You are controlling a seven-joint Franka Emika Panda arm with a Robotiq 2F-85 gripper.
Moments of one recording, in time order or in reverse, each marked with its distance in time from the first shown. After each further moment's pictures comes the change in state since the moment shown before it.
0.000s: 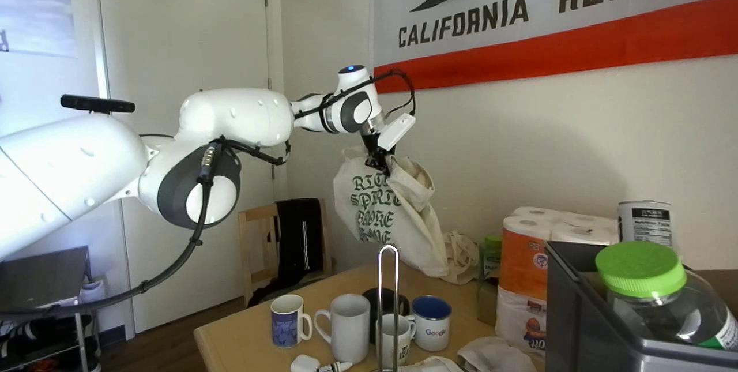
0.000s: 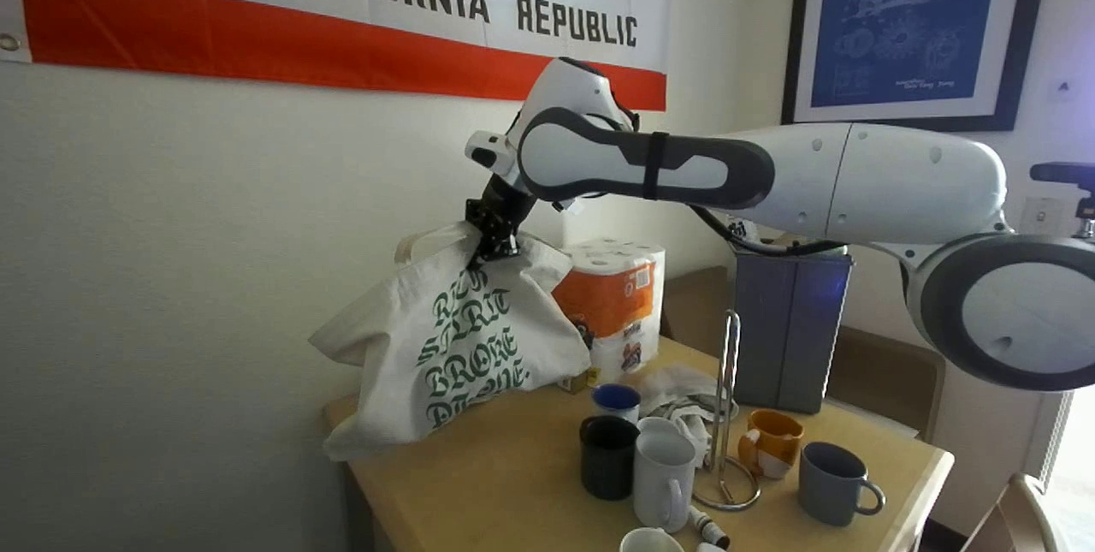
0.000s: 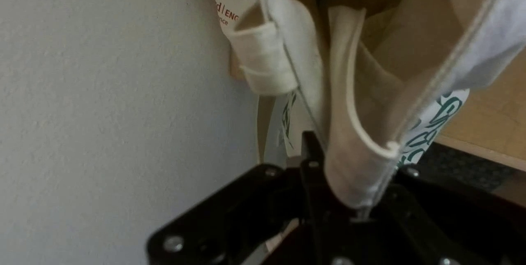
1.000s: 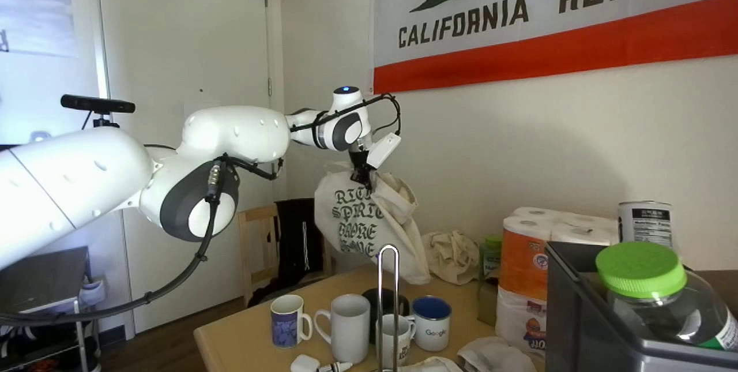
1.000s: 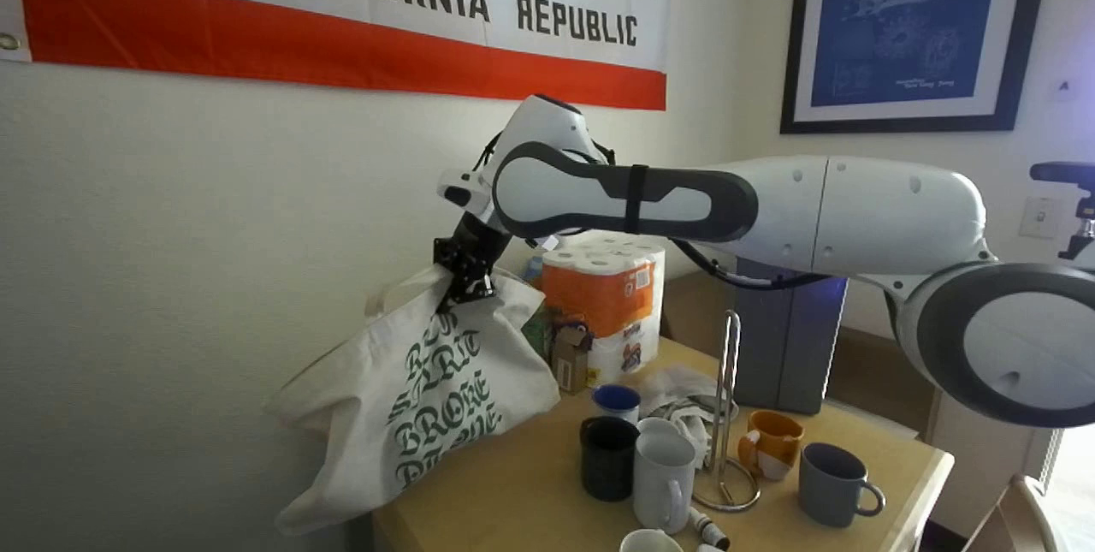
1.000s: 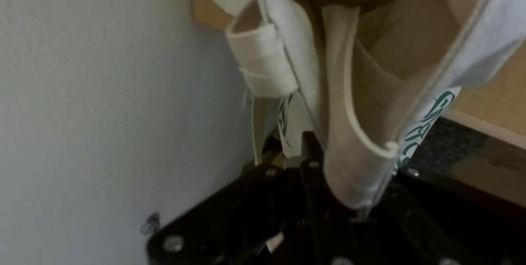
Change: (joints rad) arm 0.044 0.065 0.056 0.004 0.037 0.011 -0.090
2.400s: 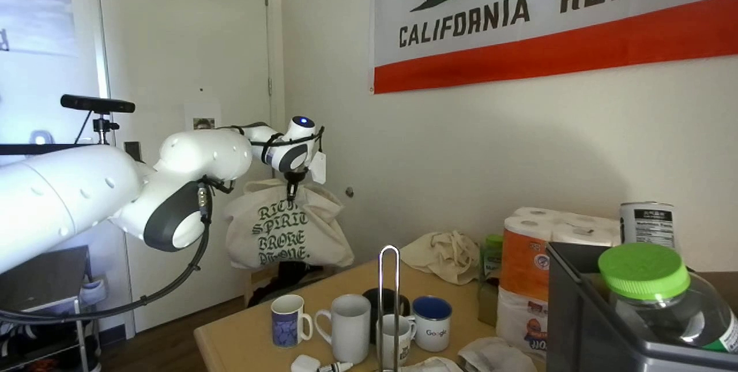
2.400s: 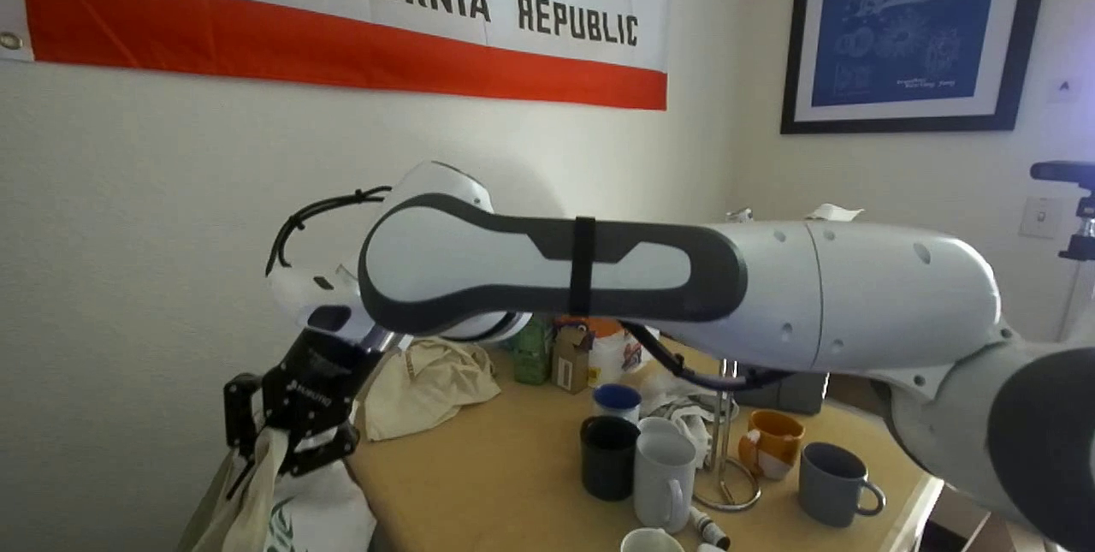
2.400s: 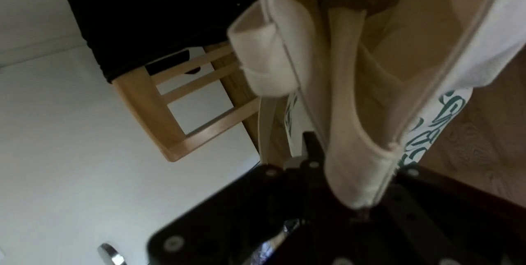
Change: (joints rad) arm 0.239 0.110 0.138 0.007 0.215 -0.020 -0.646
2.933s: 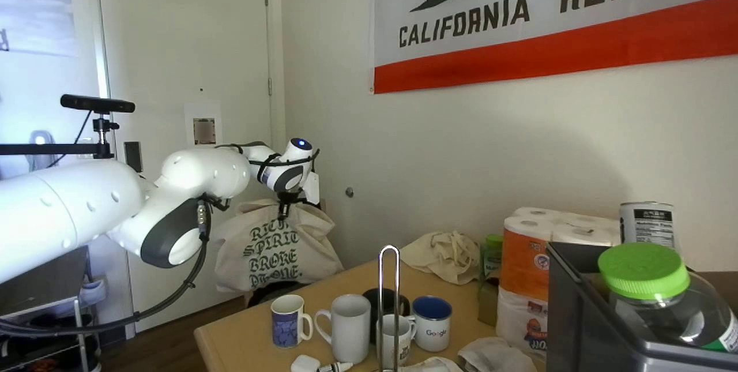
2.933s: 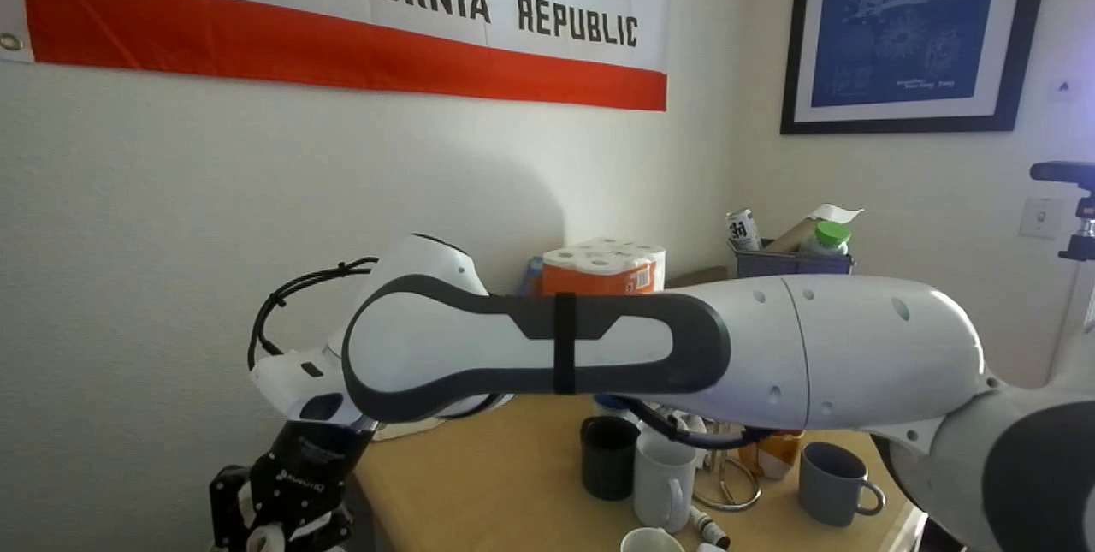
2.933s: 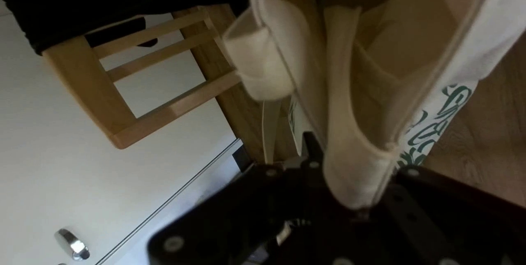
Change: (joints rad) arm 0.026 0.088 0.008 0.009 0.028 -0.005 -0.072
